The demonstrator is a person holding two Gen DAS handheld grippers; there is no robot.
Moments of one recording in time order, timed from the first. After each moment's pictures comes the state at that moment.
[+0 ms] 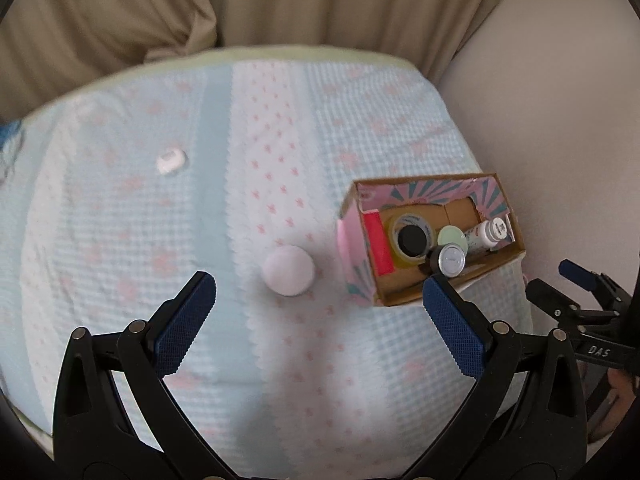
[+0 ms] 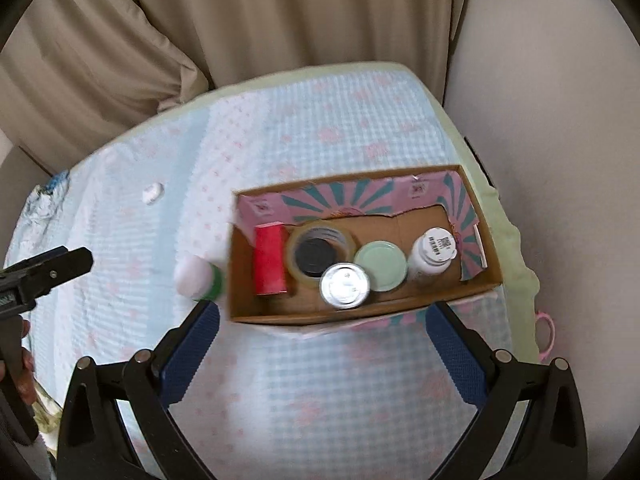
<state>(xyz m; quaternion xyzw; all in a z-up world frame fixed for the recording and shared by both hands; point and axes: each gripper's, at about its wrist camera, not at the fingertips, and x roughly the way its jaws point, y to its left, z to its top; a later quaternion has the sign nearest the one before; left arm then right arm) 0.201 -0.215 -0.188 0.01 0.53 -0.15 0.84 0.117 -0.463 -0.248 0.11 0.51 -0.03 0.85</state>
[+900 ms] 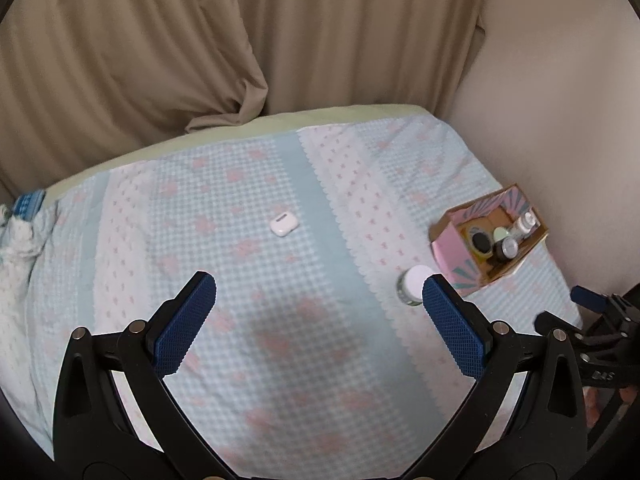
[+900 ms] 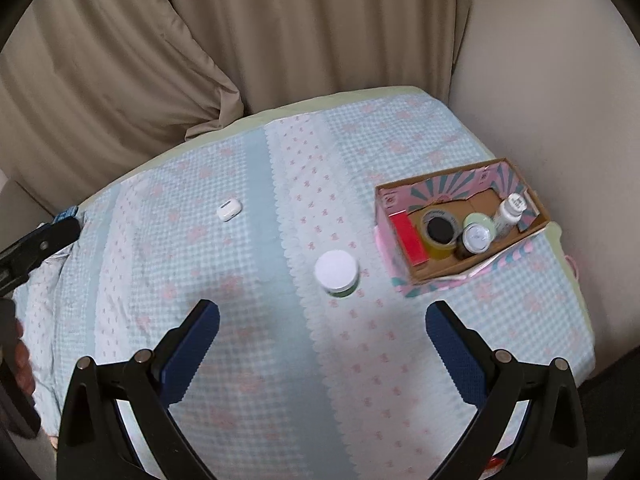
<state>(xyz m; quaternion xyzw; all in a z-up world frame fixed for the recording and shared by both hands) 0.235 0.021 -0.126 0.07 0.44 -0.21 0.87 0.097 -0.216 -0.197 0.15 0.47 -0.10 0.87</state>
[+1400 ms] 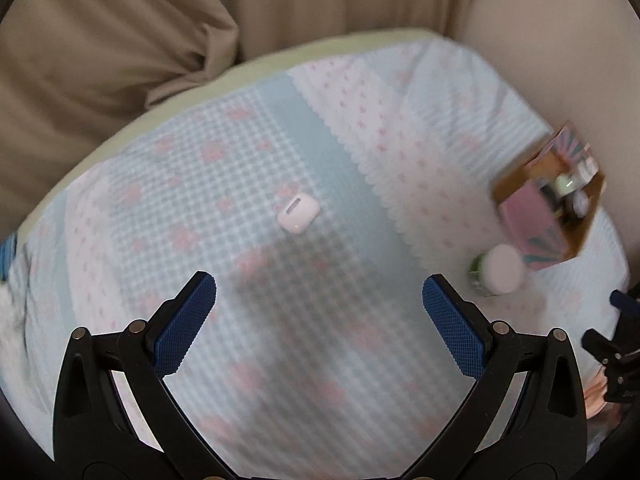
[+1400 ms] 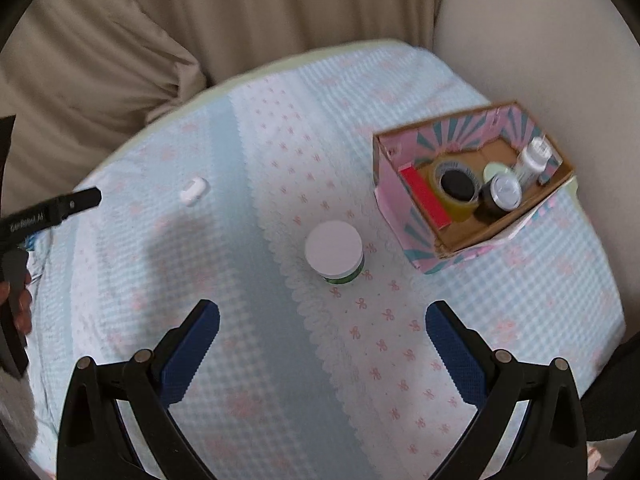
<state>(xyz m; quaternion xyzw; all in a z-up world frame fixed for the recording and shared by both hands) 0.392 -0.028 -0.274 0.18 0.52 -0.24 0.80 0.151 -0.220 -0.303 0.18 0.51 -0.15 0.83</state>
